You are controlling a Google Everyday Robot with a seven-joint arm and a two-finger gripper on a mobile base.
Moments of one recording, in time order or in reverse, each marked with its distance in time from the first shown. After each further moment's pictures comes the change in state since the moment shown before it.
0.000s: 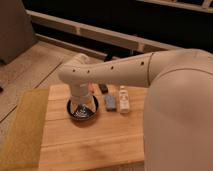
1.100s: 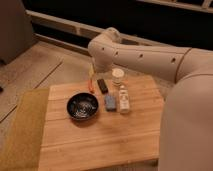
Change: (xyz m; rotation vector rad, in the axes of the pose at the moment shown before) arm -0.166 -0.109 -0.075 -0.077 -0.426 -0.220
